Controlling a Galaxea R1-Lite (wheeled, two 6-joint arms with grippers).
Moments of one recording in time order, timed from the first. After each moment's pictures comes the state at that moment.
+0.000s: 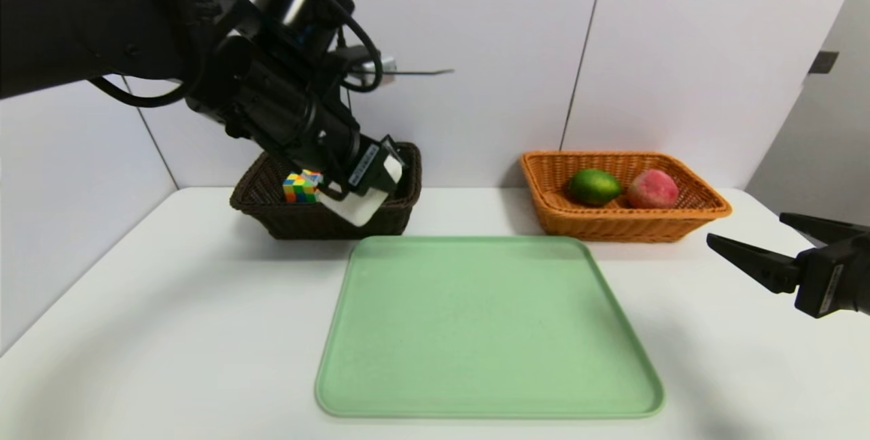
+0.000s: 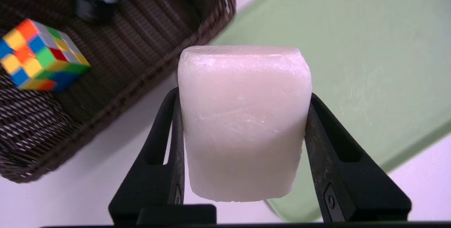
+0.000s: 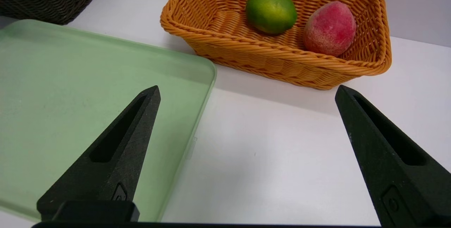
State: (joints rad) left arm -0.55 1.90 -1.96 0.78 0.03 0.12; right arm 0.03 1.16 -0.48 -0.46 0.20 -0.10
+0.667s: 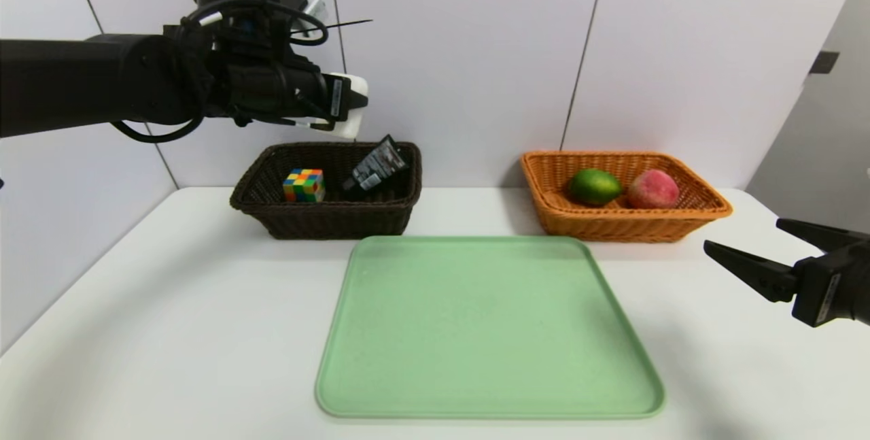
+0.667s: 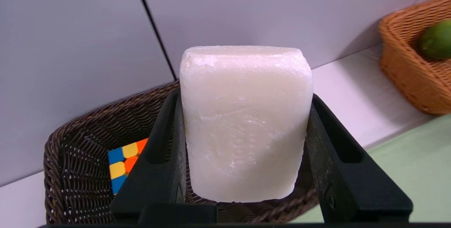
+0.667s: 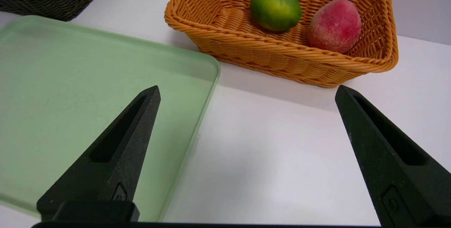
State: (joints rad) left arm -0.33 1.94 -1.77 0.07 -0.06 0.05; right arm 0.05 1.16 -0.44 -0.49 0.19 -0.10
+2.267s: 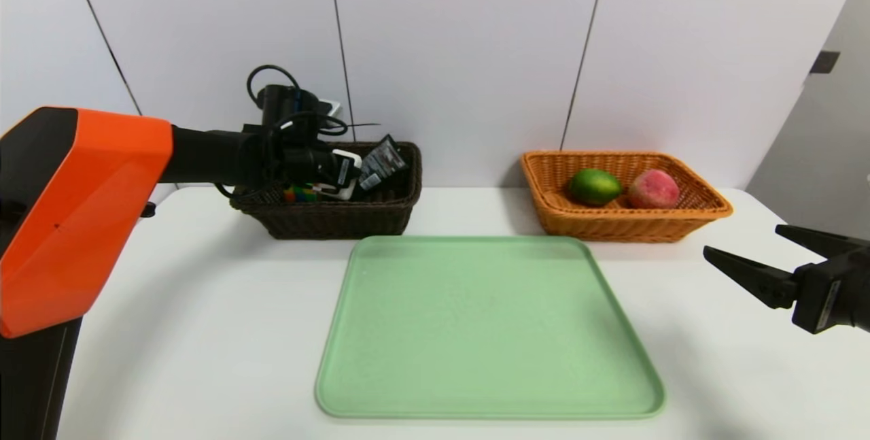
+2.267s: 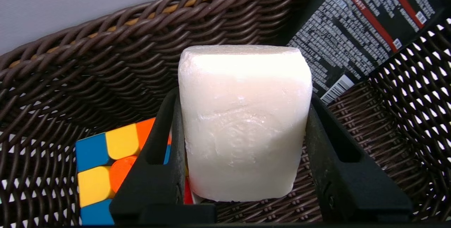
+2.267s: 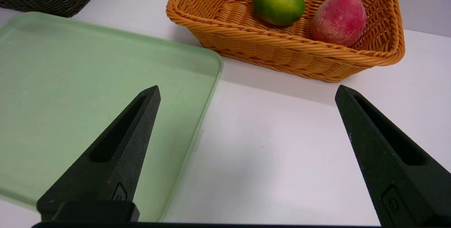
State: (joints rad) left arm -0.23 2.25 -1.78 -0.03 -0.06 0.12; right arm 0.04 1.15 -0.43 -0.49 0.19 -0.09
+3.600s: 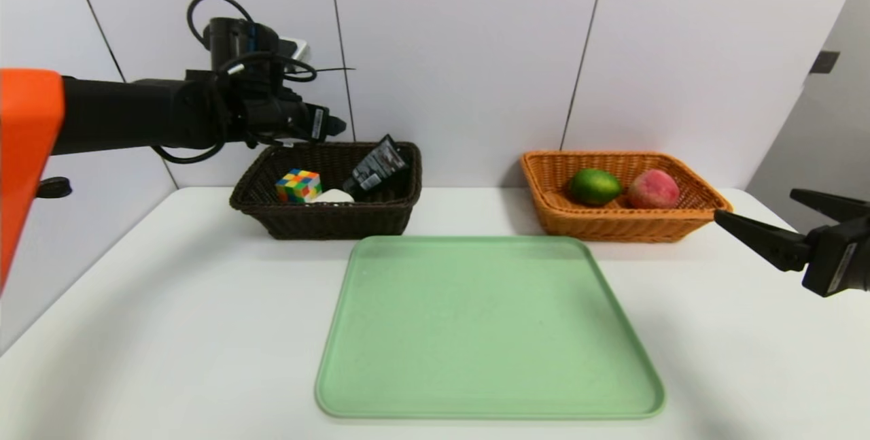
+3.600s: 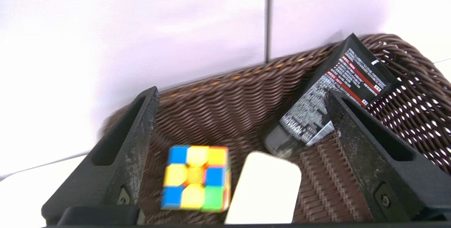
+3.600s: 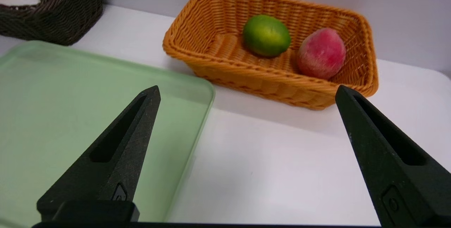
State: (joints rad) left arm -0.22 2.08 -1.78 -0.01 0.04 0.12; right arm 0.04 1.15 -0.51 -0.49 0.17 -0.10
